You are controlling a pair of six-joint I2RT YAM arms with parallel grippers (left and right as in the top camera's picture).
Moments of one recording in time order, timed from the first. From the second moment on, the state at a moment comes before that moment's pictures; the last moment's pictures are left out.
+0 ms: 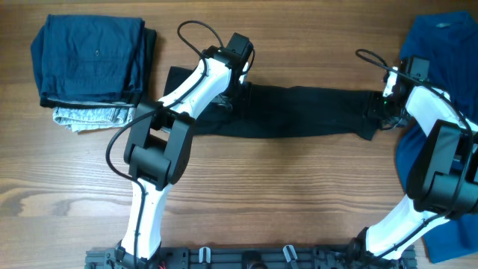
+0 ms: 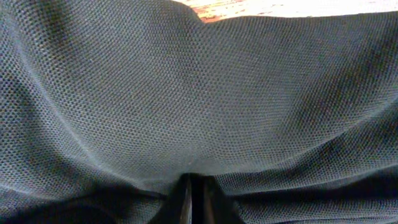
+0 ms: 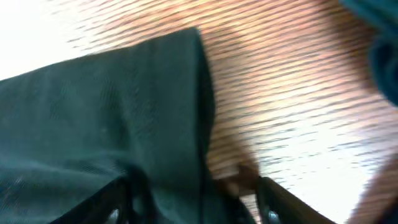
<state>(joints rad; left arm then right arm) -0.47 2.29 1.79 -0.94 0.09 -0.29 -0.28 1.94 1.20 -0.59 0.01 0.01</state>
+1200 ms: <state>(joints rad) -0.47 2.26 1.79 -0.92 0.10 -0.26 -0.29 1.85 1.00 -0.40 -0.30 0.01</state>
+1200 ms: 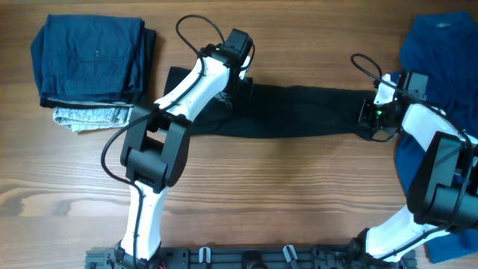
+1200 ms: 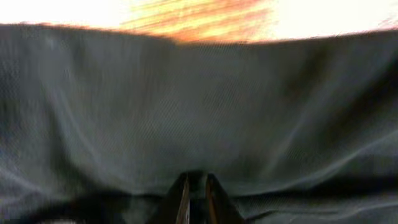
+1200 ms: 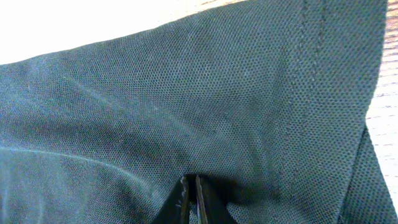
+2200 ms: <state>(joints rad) -0.33 2.05 1.85 -1.09 -0.04 -0.36 -0.28 1.76 1.27 -0.80 -0.07 0.03</state>
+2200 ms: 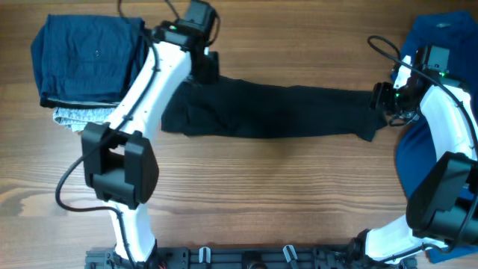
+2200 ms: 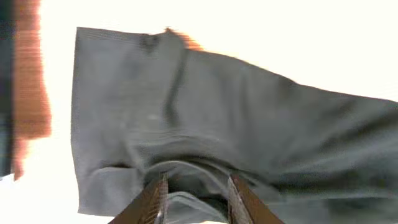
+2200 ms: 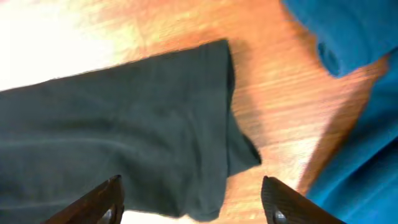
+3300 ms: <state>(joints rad) -0.10 2.05 1.85 -1.19 -0.03 -0.37 -0.49 2.06 1.58 -0.89 -0.16 -0.05</state>
